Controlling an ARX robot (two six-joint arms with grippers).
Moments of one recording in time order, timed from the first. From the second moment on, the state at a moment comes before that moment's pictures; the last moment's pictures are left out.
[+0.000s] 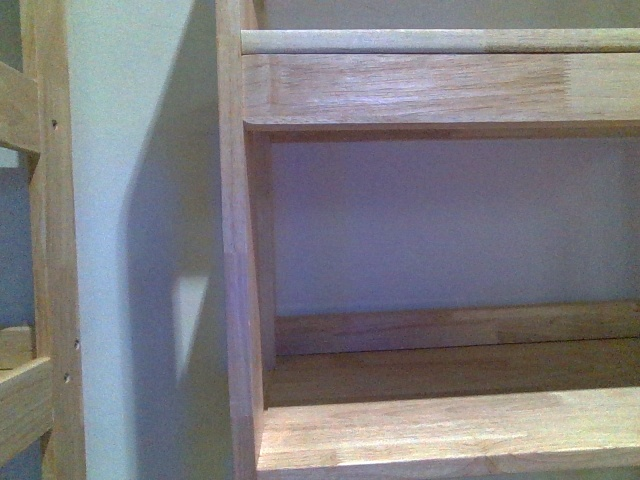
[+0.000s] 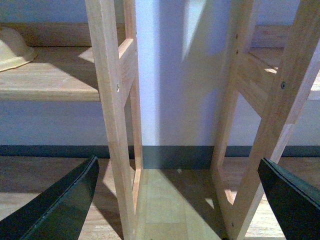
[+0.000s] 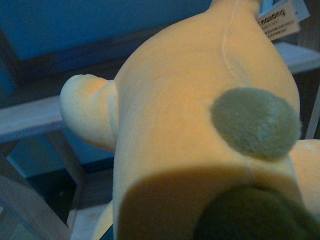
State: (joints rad) left arm 0.00 0.00 0.01 0.00 0.00 0.00; right arm -0.28 0.27 0.15 0.13 -0.18 0.18
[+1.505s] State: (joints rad) left arm 0.00 0.00 0.01 0.00 0.00 0.00; right arm 0.25 1.63 1.92 0.00 -0.10 0.36
